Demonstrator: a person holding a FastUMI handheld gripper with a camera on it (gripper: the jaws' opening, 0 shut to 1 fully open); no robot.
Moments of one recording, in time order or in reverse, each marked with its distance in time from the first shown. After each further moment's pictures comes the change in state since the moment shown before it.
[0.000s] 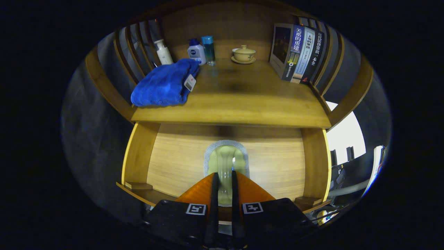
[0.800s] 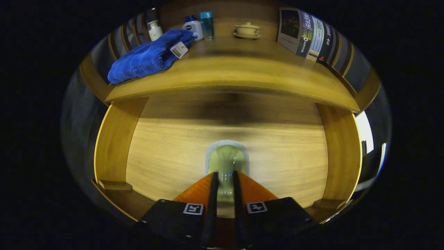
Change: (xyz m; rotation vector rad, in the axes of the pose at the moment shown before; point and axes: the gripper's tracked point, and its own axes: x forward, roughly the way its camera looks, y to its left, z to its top) arm 0.108 0.003 -0.053 0.004 0.088 -0.009
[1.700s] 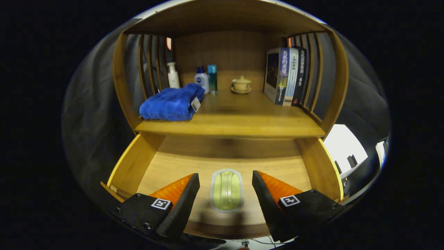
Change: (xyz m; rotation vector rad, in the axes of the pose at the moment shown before) arm -0.069 0.000 0.026 -0.029 -0.410 -0.016
